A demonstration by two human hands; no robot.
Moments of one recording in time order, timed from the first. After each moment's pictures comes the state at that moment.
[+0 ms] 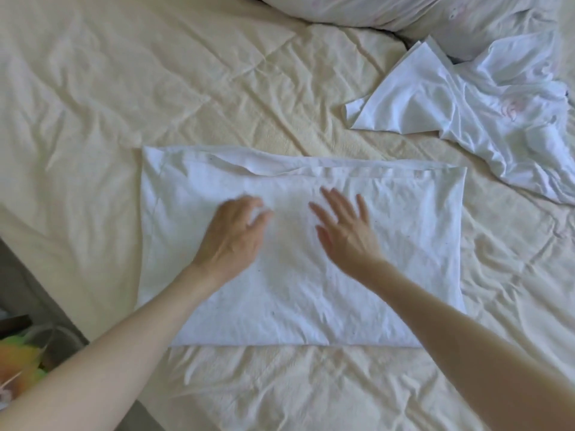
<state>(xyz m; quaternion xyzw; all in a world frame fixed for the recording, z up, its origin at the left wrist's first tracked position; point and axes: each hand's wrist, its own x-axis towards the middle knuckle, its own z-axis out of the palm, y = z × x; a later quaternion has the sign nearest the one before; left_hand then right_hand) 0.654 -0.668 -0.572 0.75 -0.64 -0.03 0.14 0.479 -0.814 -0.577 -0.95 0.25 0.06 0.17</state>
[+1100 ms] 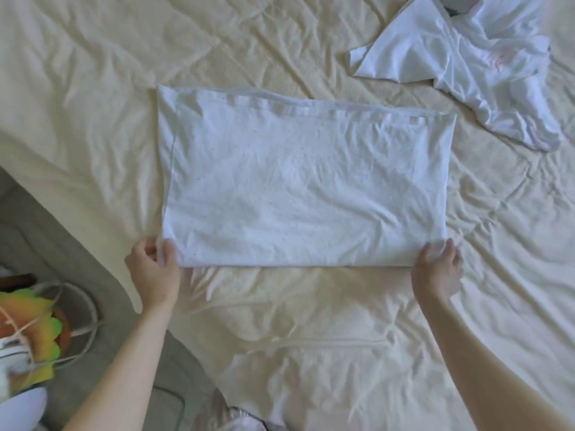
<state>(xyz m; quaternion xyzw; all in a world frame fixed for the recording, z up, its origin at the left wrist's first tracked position) 0.620 -0.481 -0.571 0.92 0.03 -0.20 0.34 0.304 -0.742 -0.568 -0.55 0.80 -0.03 0.23</state>
